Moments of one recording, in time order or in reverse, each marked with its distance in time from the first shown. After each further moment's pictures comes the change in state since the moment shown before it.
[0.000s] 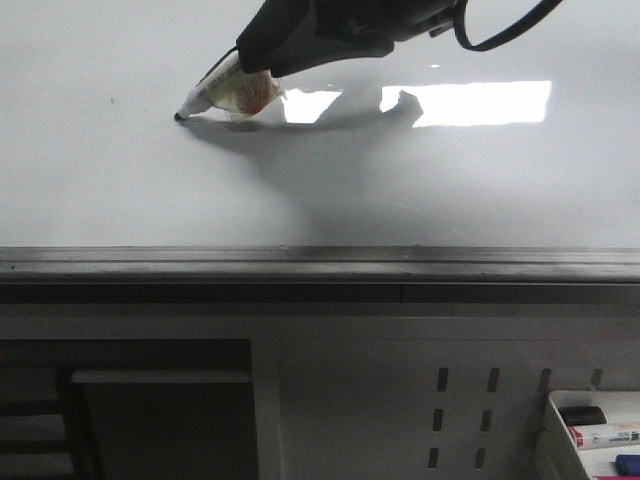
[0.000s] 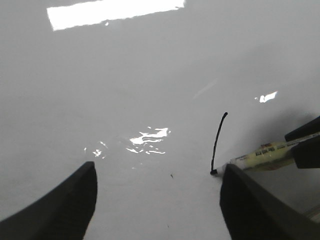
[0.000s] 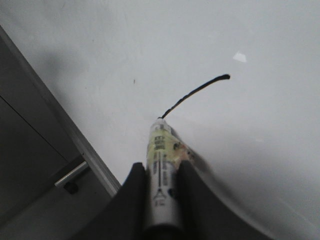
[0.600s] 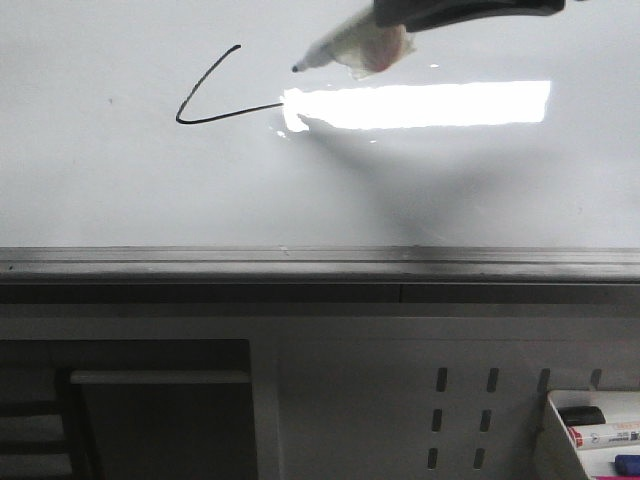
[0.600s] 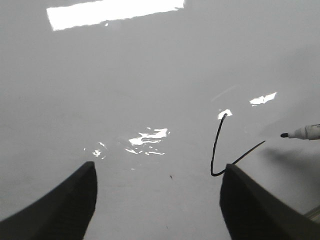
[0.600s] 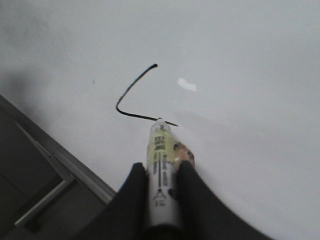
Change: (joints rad) left arm 0.000 0.000 0.000 -0.008 -0.001 0.000; right arm 0.007 -0.317 0.244 0.015 -0.191 0.025
